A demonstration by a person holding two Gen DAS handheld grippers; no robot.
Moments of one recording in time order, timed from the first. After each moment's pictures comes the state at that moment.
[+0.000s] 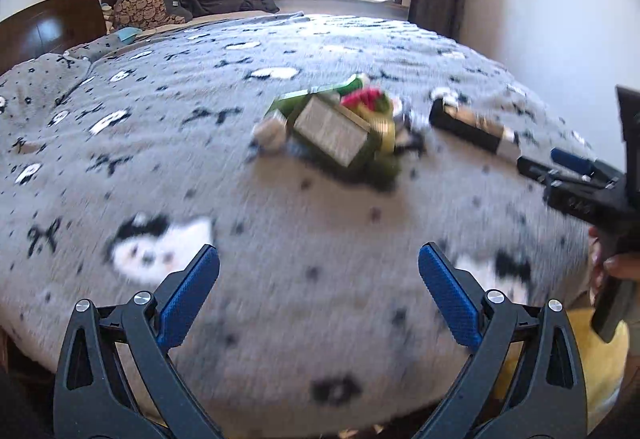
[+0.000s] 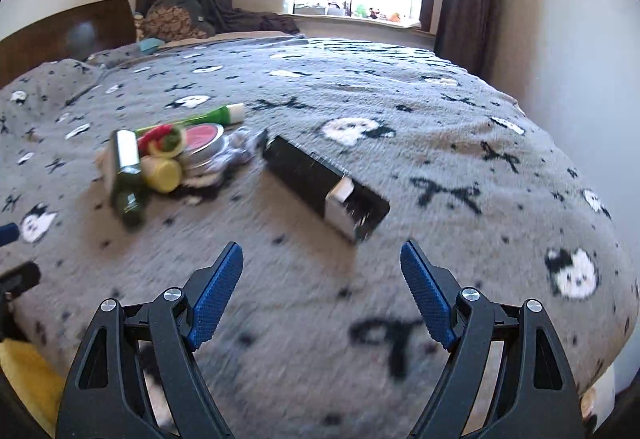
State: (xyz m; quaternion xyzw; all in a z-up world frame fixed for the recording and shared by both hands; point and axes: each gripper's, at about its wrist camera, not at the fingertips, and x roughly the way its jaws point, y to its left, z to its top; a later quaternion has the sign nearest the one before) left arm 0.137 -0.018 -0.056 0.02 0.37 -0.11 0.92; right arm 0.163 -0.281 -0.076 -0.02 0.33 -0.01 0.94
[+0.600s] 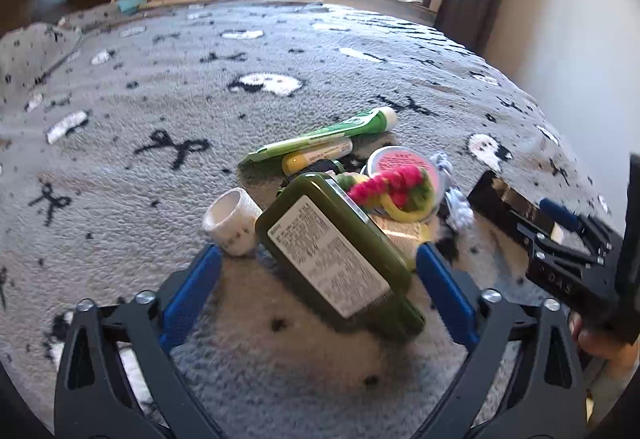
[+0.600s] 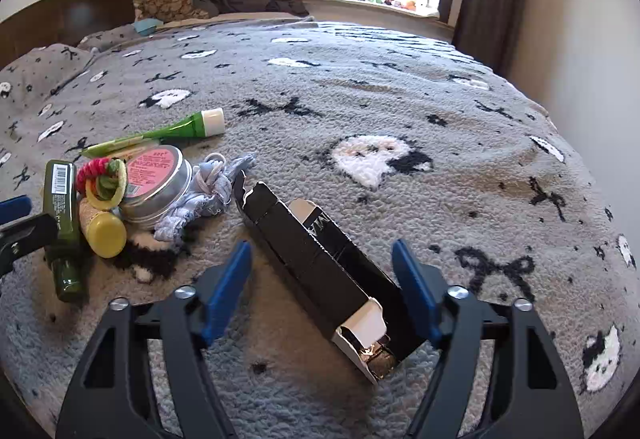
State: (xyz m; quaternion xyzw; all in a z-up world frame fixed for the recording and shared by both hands) left arm 0.248 -0.041 -0.074 -0.05 0.41 -0.09 0.91; right arm 0.251 -0.274 -0.090 -0.04 0.37 0.01 0.93
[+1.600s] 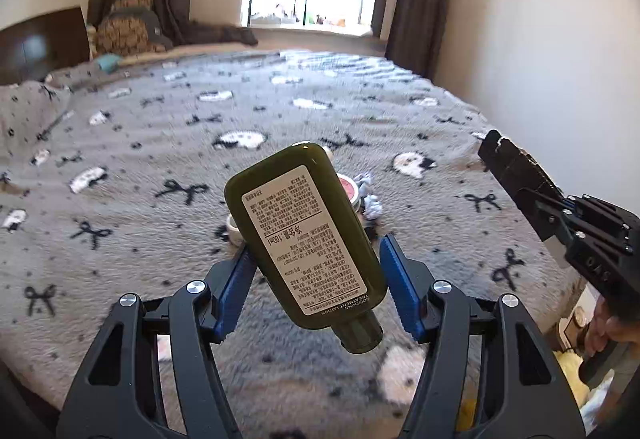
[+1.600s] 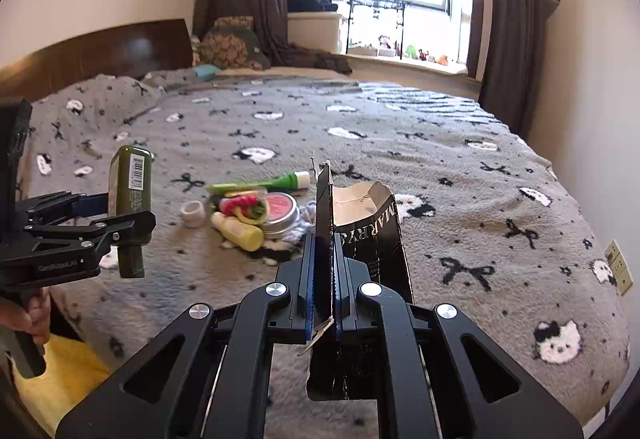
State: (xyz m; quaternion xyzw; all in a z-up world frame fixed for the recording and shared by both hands) left arm 0.134 -0.040 0.008 0.00 0.32 -0.15 0.94; right arm 0.105 -0.256 0.013 -0.03 0.27 0.09 0.96
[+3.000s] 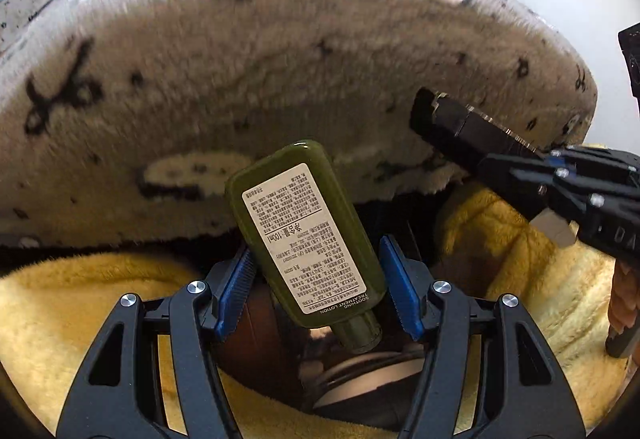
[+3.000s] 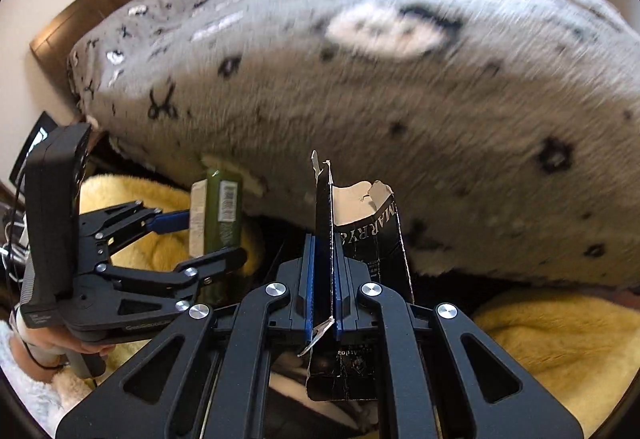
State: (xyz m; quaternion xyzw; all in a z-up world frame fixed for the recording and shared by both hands) left arm -0.034 -0.018 -0.200 0.03 0.51 -0.17 0.84; right arm -0.025 -0.178 -0.180 0.04 0.48 0.22 0.85
